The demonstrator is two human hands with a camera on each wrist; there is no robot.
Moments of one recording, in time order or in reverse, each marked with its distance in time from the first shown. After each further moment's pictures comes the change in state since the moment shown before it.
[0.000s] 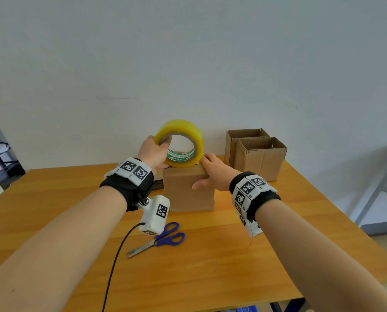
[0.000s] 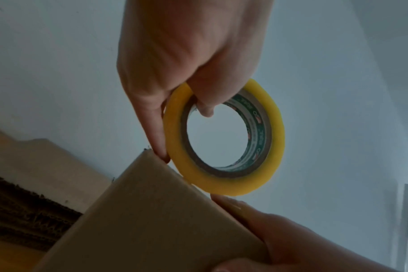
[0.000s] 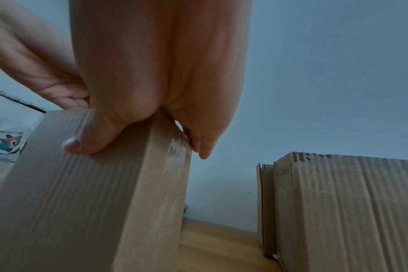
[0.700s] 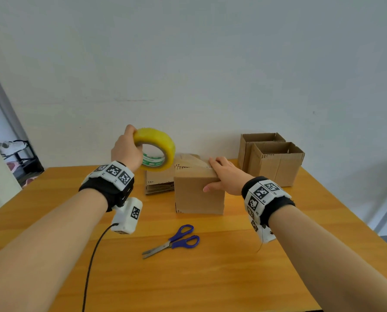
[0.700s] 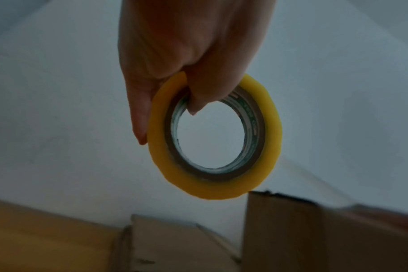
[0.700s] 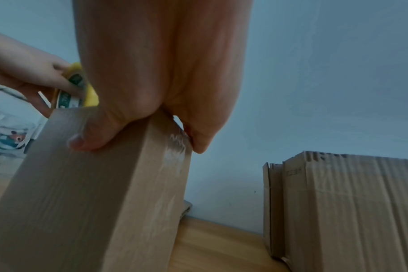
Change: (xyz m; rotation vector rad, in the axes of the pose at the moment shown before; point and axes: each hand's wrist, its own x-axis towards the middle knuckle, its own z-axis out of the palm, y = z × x) left_hand 0.028 -0.032 -0.086 0.622 0.283 0.329; right_hand 0.003 -0.017 0.000 -0.048 -0.031 0.034
